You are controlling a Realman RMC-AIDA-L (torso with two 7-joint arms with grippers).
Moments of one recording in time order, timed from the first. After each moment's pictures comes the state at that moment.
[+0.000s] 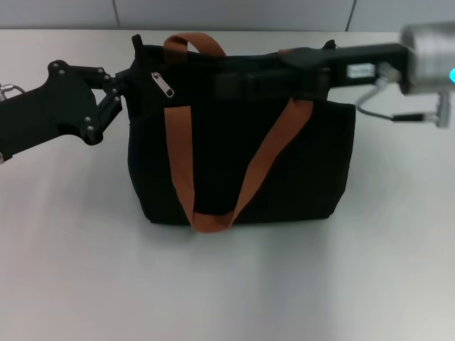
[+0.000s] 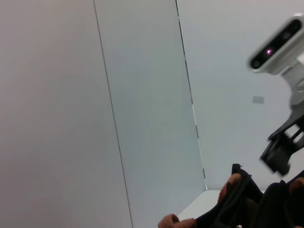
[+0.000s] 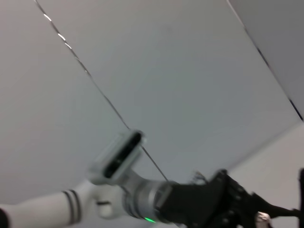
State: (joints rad) left arm -0.47 -2.03 0.55 0.57 1.77 1.65 -0.88; right arm 0.85 2.05 -0.84 -0.59 -1.81 -1.69 1.89
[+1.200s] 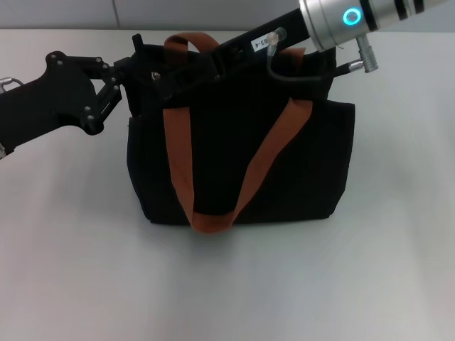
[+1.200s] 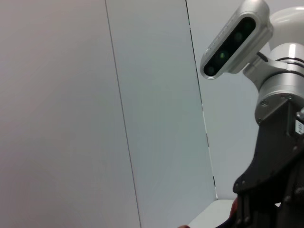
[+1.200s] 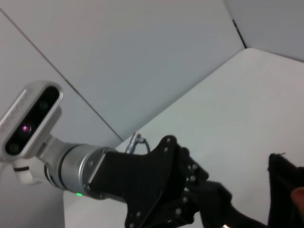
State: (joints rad) left arm -0.47 -2.04 0.55 0.58 1.74 1.64 -0.89; right arm 1.09 2.07 -1.01 -0.65 -2.04 -1.45 2.23
